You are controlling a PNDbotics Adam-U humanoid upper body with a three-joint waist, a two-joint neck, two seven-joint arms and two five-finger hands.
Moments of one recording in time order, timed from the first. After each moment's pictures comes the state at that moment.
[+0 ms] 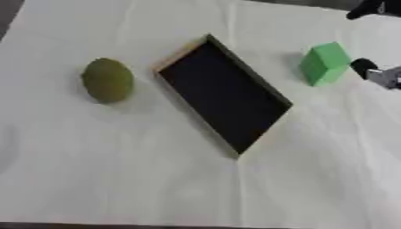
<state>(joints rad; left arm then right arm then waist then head) -0.29 0.53 0.07 -1.98 -0.12 -0.19 0.59 -0.42 -1.19 0.06 -1.99 0.39 0.06 0.35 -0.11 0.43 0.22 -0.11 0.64</state>
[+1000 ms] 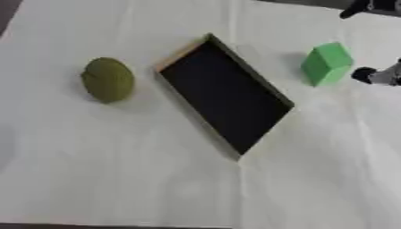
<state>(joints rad) -0.30 0.53 0.06 -1.98 -0.11 -0.19 0.58 -0.55 -1.15 0.11 -1.84 0.40 0.04 0.46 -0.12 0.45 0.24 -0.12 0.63</state>
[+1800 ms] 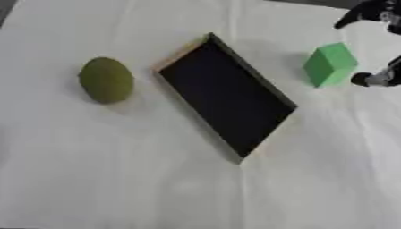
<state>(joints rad) -0.30 0.53 0.06 -1.98 -0.11 -0.19 0.58 -0.61 -1.10 0.15 -1.71 0.48 -0.05 0.50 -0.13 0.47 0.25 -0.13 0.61</state>
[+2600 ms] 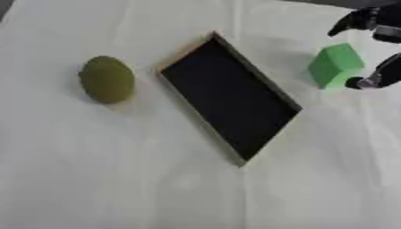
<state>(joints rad) -0.31 0.53 0.06 -1.98 -0.10 -0.18 0.57 -0.65 -1.06 0.17 -1.59 0.60 -0.09 0.51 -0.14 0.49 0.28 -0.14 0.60</state>
